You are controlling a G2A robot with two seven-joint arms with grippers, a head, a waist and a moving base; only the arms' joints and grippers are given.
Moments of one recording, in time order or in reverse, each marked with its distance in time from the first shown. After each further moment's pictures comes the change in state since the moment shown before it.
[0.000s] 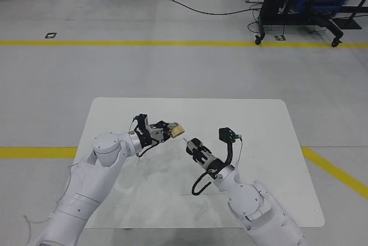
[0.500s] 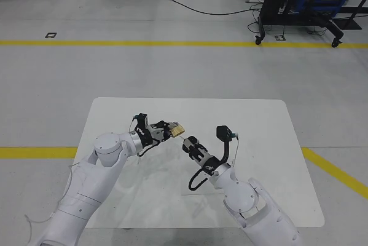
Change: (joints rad) left arm -0.003 -0.005 0.007 0.001 0.027 -0.014 0.011; right arm 0.036 -0.022 -0.020 0.043 0.075 -0.006 -0.037
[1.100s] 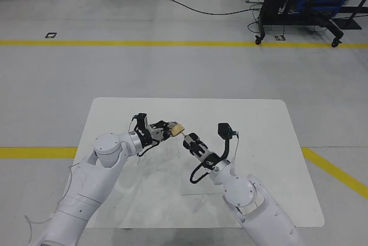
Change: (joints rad) left arm 0.007 -0.002 -0.006 -0.004 0.015 -0.017 -0.005; right arm 0.026 -0.017 0.007 0.048 0.050 -0.013 -0.019
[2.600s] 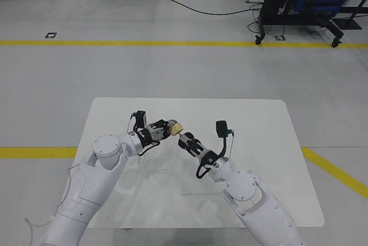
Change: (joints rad) left arm 0.025 -0.003 -0.021 -0.041 0.062 -0.056 0.022; right arm 0.030 -0.023 0.023 0.052 0.141 -0.067 0.076
